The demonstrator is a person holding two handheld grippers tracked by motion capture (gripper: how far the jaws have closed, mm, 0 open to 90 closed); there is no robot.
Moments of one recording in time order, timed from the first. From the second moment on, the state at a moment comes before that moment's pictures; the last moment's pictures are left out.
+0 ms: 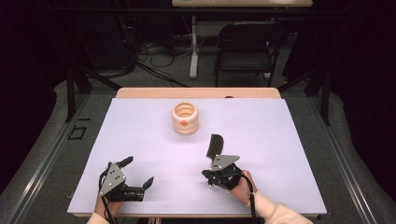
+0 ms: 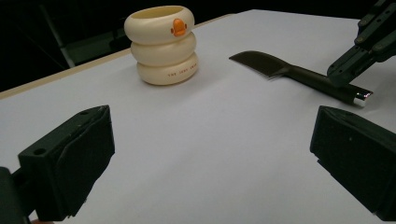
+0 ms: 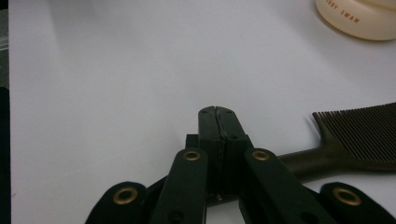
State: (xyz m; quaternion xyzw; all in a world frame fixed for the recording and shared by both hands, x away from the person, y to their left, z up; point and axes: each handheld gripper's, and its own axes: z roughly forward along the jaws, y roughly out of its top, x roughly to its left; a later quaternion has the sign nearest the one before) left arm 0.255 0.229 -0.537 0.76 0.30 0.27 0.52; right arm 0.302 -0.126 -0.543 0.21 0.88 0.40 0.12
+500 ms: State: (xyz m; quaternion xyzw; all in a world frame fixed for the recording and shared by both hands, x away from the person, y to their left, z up) left arm 0.254 0.230 -0.536 0.76 0.30 0.27 0.52; right arm 0.301 -0.131 -0.548 0.22 0.90 0.37 0.10
